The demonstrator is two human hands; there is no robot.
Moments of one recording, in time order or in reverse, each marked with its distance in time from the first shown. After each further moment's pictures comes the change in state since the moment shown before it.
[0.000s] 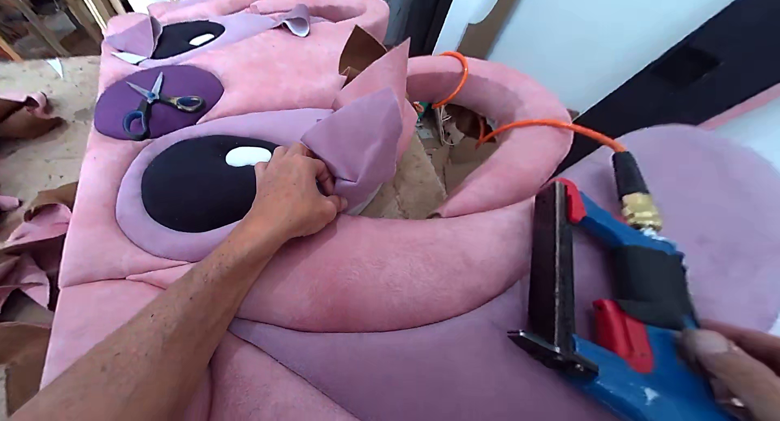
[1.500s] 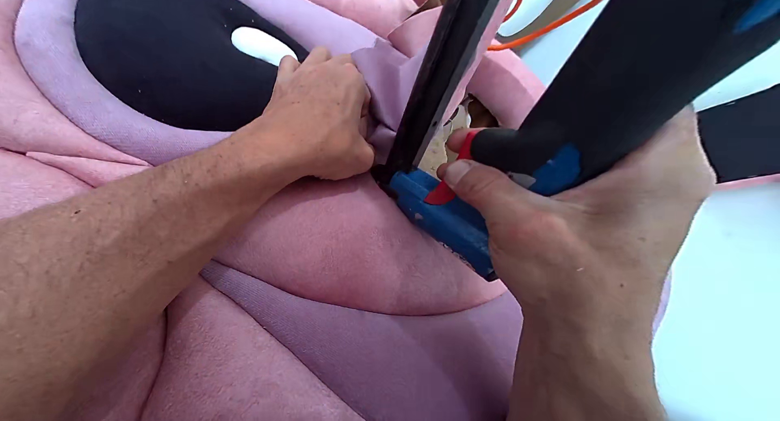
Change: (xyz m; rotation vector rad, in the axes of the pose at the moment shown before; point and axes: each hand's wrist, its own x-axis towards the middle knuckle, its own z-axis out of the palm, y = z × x) left_hand 0.005 -0.015 0.002 -0.003 -0.020 0.060; right_hand 0.053 -0.188 0.141 0.058 0.144 -0.824
